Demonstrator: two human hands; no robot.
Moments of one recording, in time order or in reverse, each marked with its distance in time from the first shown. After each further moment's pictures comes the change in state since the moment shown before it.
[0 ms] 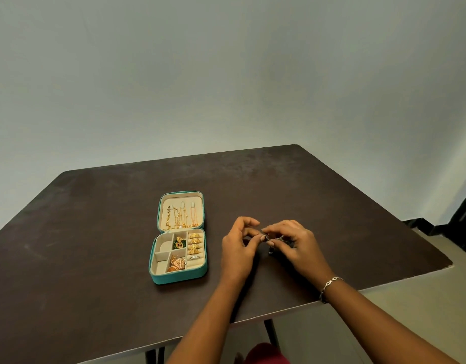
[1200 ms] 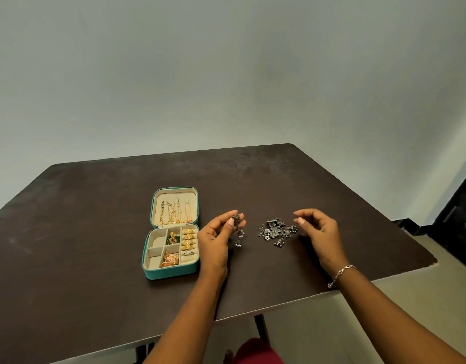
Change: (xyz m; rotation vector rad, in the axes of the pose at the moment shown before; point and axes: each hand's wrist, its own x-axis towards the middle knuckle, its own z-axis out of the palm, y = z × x) left_hand 0.008 -0.009 -0.014 -0.592 0.164 -0.198; right_hand 0.004 0.036 -0.026 0.413 0.321 0.383
